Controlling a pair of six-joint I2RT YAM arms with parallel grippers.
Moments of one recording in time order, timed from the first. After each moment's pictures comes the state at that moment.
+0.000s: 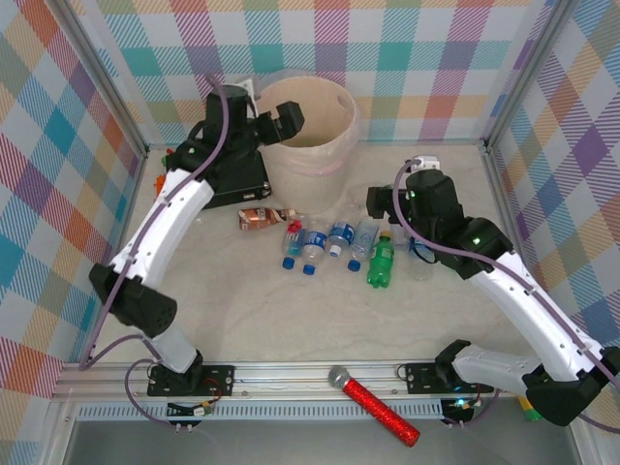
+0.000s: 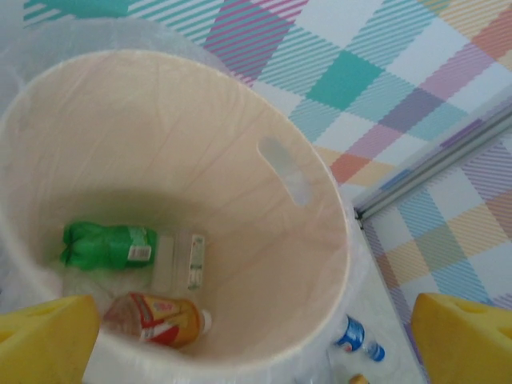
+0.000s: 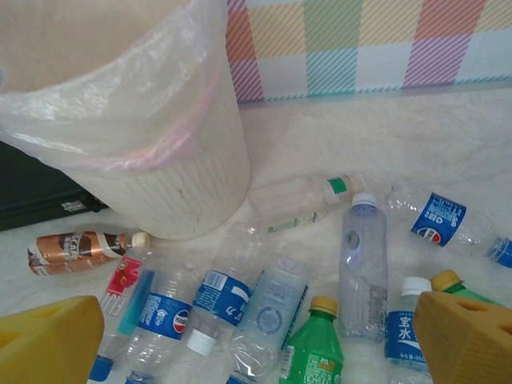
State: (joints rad) left arm -0.43 1.65 1.87 -0.58 0.03 -0.56; right arm 0.65 1.10 1.31 -0.77 0.39 0.43
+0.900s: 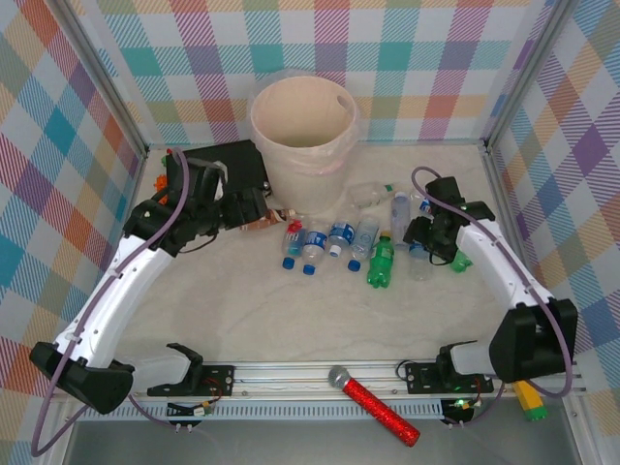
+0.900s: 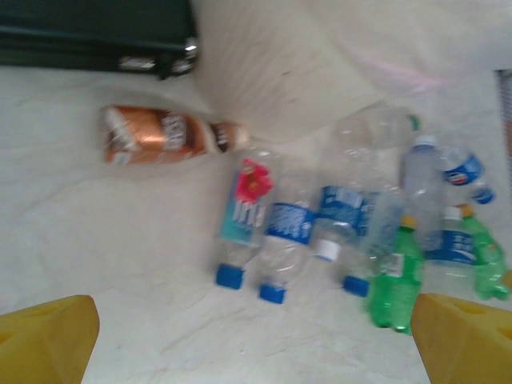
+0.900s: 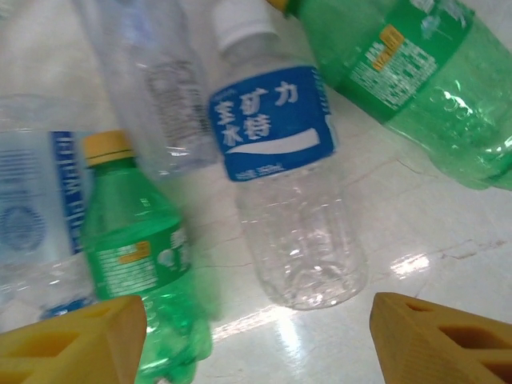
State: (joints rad) left arm -0.44 1.20 1.42 -1.02 -0.03 -0.63; right arm 0.18 1.35 1.09 -0.99 0.05 0.60
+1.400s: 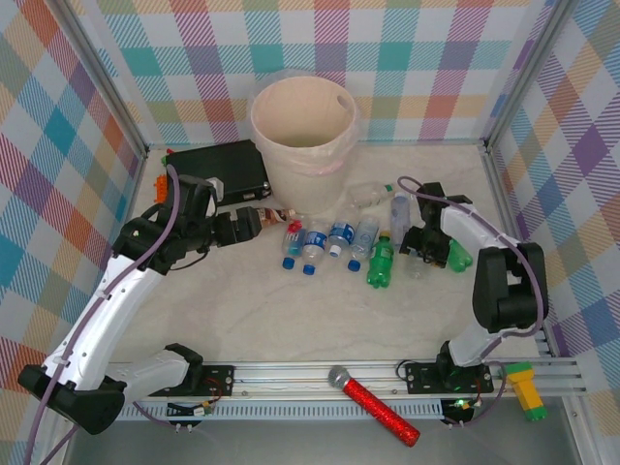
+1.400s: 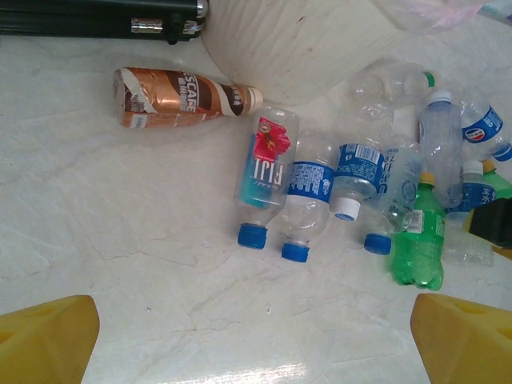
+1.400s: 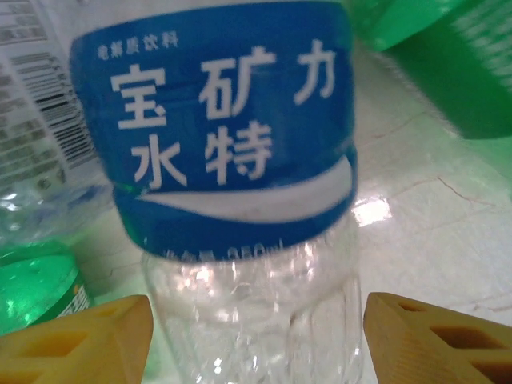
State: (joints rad) left arm -0.44 1.09 1.33 -1.05 0.01 -0.57; right arm 0.13 1.65 1.10 -0.94 0.01 0.51
